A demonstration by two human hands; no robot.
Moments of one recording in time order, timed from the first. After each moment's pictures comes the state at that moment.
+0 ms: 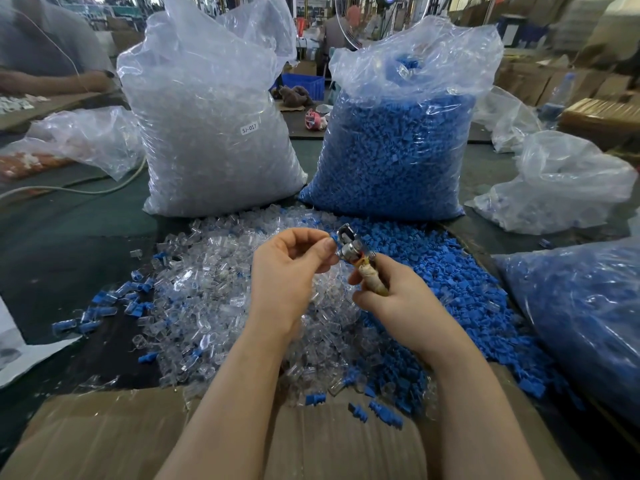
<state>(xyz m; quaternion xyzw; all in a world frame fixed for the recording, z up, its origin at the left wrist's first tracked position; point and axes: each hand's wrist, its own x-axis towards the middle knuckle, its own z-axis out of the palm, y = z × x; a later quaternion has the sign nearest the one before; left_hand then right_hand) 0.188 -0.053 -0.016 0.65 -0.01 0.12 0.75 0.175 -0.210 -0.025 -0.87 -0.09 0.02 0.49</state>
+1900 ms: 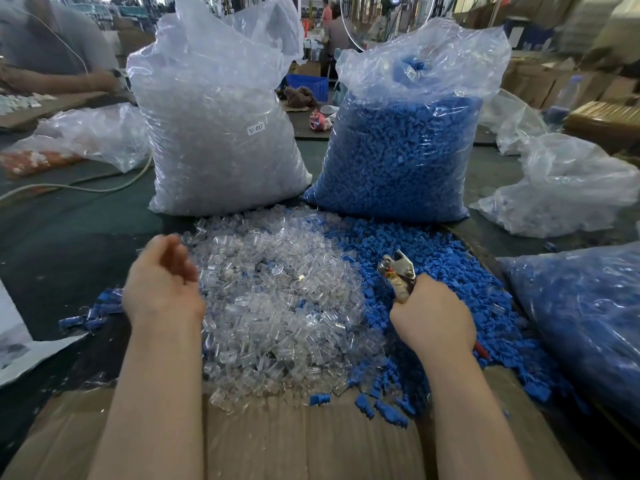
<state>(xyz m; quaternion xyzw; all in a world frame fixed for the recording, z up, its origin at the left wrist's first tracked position) 0.192 0.056 -0.016 0.32 0.27 0.25 0.87 0.179 -0.214 -0.039 -0.97 0.19 -0.02 0.15</state>
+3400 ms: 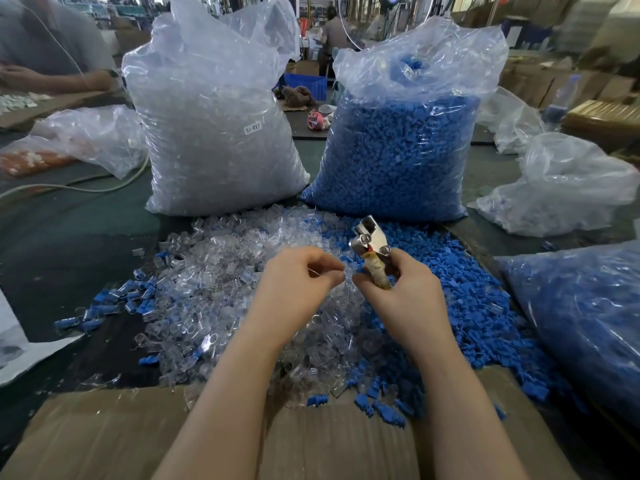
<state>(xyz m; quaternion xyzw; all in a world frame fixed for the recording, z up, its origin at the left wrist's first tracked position) 0.189 -0.043 -0.020 0.87 -0.04 0.05 0.49 0.178 -0.201 -0.034 -0.90 0.03 -0.14 0.41</state>
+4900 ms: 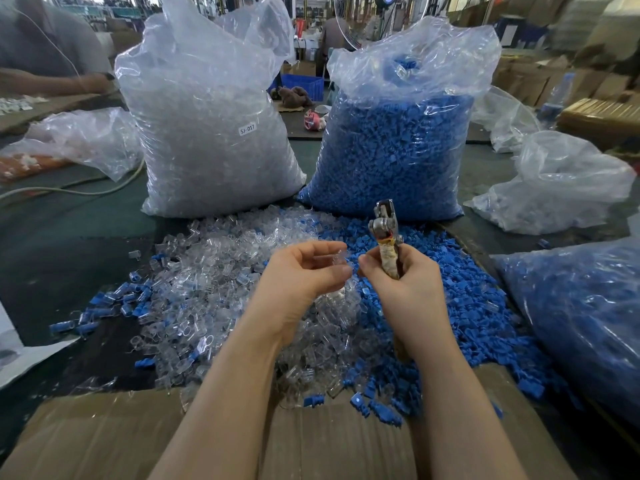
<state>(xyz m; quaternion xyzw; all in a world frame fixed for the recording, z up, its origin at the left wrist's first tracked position) 0.185 -0.048 -0.016 0.67 -0.02 -0.05 0.74 0.179 -0.200 -0.033 -0.78 0.01 -0.16 0.61</state>
